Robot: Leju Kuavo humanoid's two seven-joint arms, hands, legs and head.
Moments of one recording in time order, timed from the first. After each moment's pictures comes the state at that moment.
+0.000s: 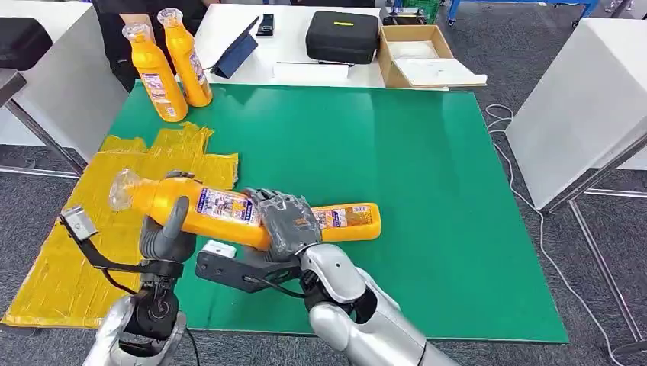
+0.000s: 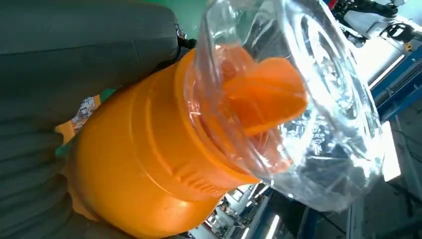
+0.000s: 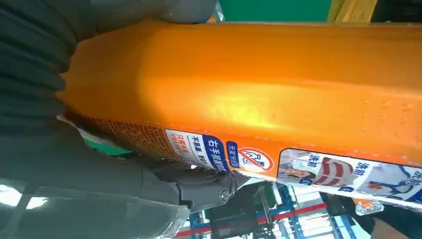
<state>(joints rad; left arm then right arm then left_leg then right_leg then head) -0.05 0.06 -0.20 -1.73 0.75 0.12 -0.24 -0.50 0.18 0.97 -1.29 0.87 0.14 0.35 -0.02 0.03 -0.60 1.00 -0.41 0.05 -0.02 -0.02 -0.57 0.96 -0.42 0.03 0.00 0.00</state>
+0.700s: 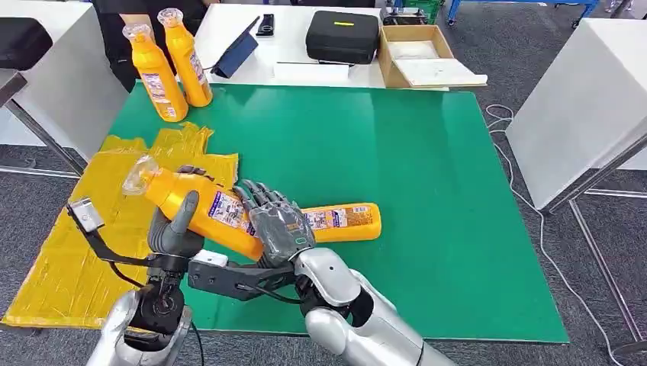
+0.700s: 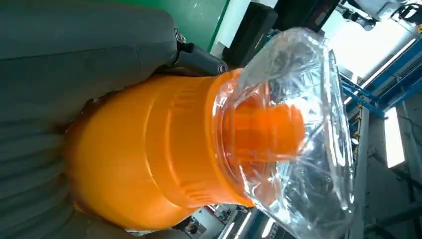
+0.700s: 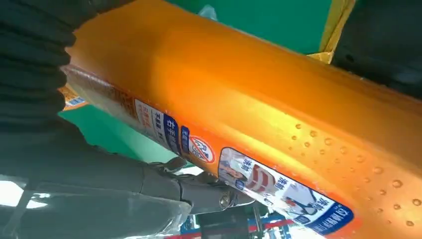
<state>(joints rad) -0.08 0.02 -0.20 -1.73 0.75 0.09 -0.22 -0.50 0.18 0.99 -1.30 0.88 0.15 0.37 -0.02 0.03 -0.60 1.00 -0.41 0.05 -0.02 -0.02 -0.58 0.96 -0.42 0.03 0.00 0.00</state>
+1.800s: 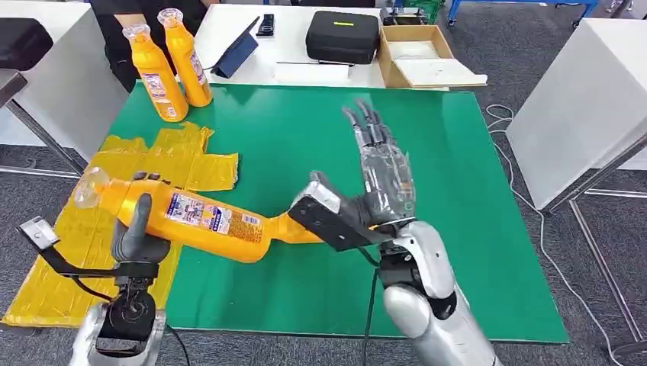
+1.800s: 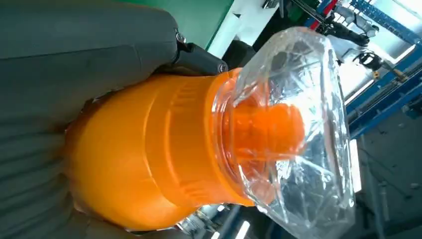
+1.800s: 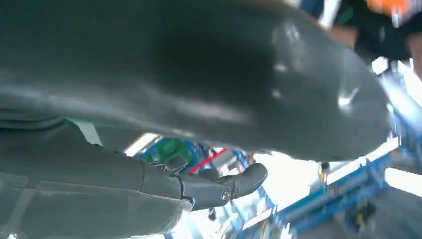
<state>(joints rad) 0.00 0.00 0.01 -1.77 0.85 0.02 -0.21 -0.40 0.03 0.64 -1.66 0.98 -0.07 0.28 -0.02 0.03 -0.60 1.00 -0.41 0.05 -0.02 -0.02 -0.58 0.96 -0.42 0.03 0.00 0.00</state>
